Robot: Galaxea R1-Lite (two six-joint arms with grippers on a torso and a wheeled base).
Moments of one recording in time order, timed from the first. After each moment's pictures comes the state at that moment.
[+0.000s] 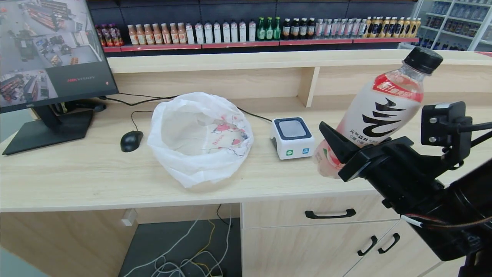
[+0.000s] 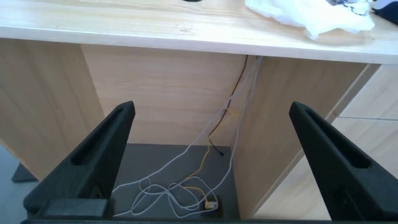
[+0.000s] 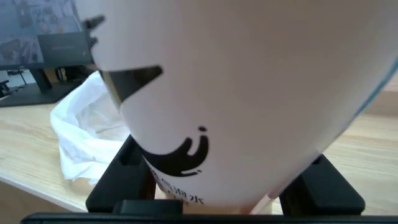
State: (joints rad) left arm 0.00 0.00 0.00 0.00 0.01 -0.02; right arm 0.68 1.64 -0.44 -1.57 -0.22 -0.06
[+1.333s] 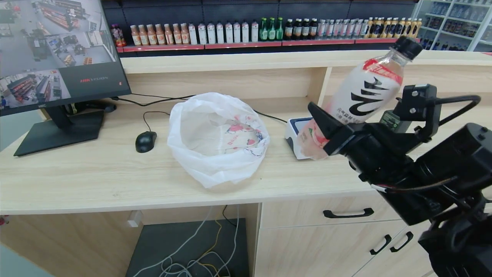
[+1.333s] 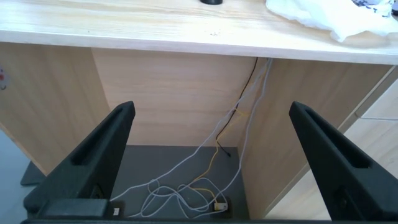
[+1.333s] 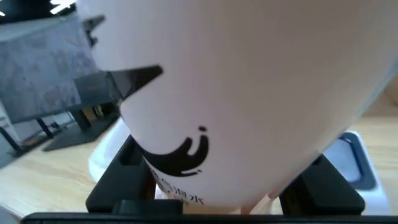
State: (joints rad) left arm 0.00 0.00 0.00 0.00 0.01 -0.01; right arm 0.61 1.75 -0.62 -1.57 -0.13 0.16
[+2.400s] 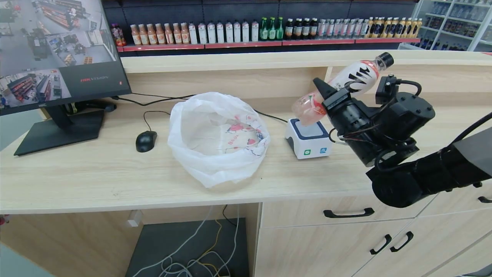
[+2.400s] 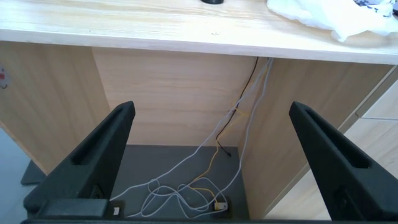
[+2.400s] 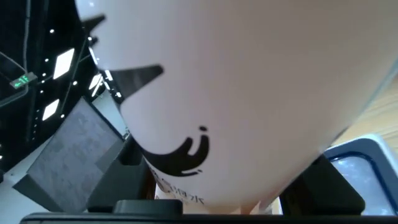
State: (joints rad) left arm 0.00 0.00 0.00 0.00 0.01 -0.01; right arm 0.37 2.03 -1.05 -1.41 -0.05 0.76
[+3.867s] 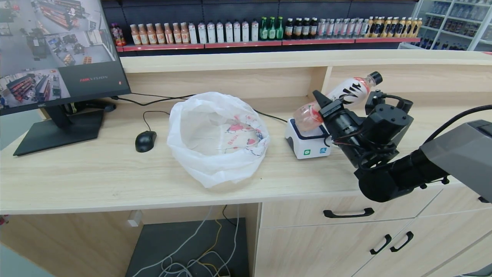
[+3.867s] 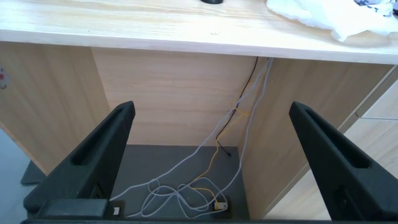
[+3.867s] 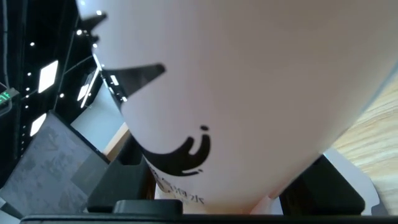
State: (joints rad) left arm 0.00 0.00 0.00 0.00 0.01 -0.01; right arm 0.32 2.17 -1.15 -1.41 -0.05 0.82
